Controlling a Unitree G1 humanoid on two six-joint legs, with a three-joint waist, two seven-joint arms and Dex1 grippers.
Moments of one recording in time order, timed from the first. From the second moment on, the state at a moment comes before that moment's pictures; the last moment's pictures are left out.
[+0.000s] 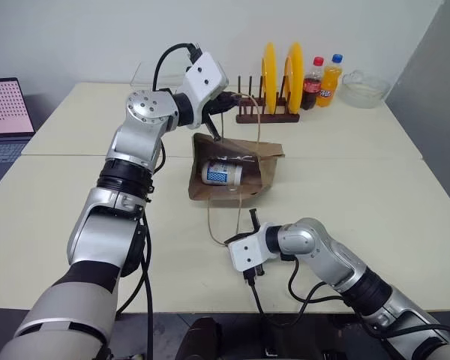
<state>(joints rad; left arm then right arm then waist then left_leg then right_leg) -1.19 0.44 -0.16 0.69 -0.04 0.05 -0.86 -0.48 -0.42 0.66 -0.07 -0.45 0.01 0.90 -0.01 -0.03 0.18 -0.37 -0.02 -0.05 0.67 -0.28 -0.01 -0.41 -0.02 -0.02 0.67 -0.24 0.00</state>
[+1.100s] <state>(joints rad) -1.36 0.43 -0.13 1.00 0.04 -0.13 -0.72 -0.48 -0.42 0.65 -0.06 -0.46 -0.02 0.91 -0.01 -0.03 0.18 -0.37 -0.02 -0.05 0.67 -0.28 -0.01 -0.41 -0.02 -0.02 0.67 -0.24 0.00</state>
